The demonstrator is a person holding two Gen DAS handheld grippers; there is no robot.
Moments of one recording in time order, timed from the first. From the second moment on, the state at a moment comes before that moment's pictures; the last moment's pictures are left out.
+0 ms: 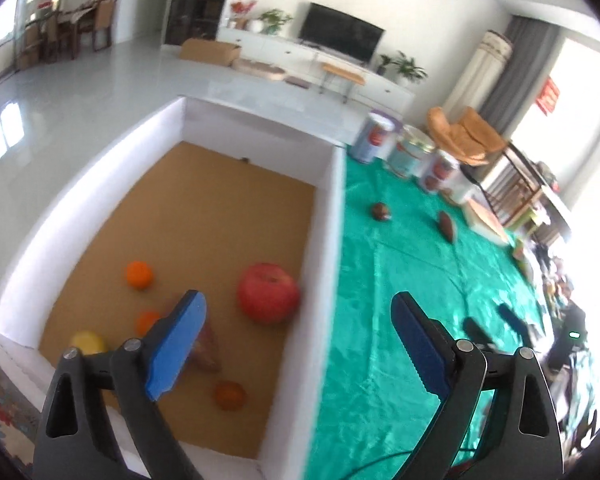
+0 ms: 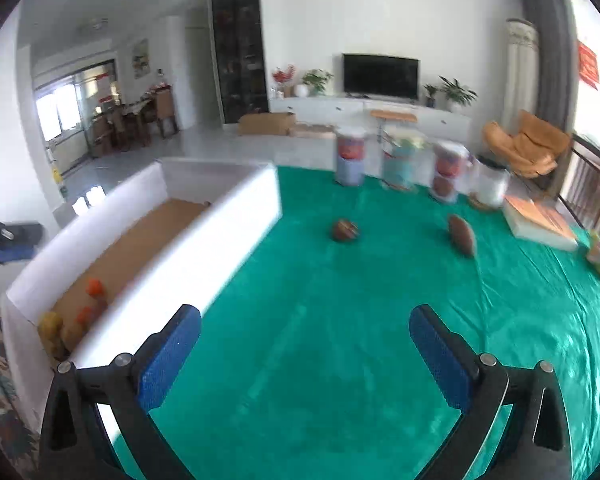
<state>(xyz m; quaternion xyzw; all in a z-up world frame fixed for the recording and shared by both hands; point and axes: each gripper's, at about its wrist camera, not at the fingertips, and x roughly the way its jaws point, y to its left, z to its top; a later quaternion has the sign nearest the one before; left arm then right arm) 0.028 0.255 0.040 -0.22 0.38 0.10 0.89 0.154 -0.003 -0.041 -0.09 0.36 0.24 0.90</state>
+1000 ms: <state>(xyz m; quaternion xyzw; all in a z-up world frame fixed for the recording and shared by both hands) 0.164 0.041 -0.126 -0.01 0.45 0.05 0.89 0.172 -0.200 -0.109 0.07 0.42 0.02 0.91</state>
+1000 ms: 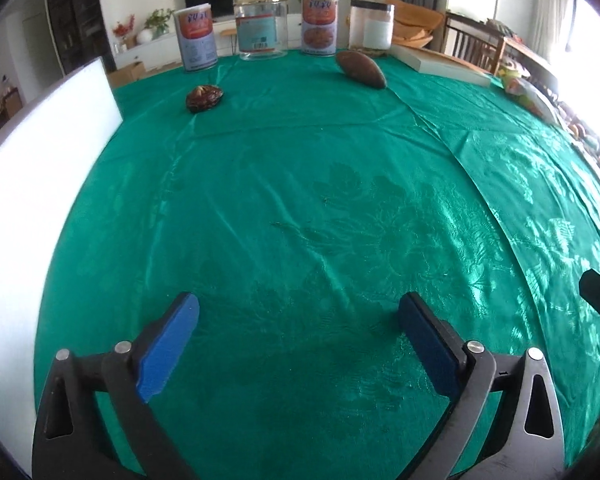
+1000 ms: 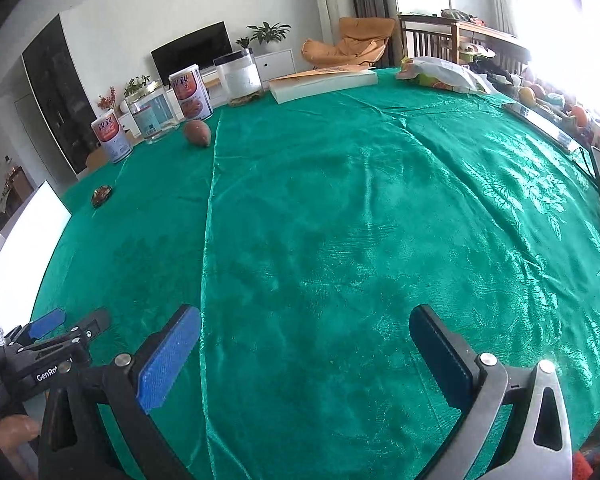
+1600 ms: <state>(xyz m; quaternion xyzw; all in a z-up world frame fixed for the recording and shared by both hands) 0.166 0.041 -0.127 -0.02 0.45 0.05 0.89 0.176 -0.190 -0.123 0.04 0.45 0.01 0.89</state>
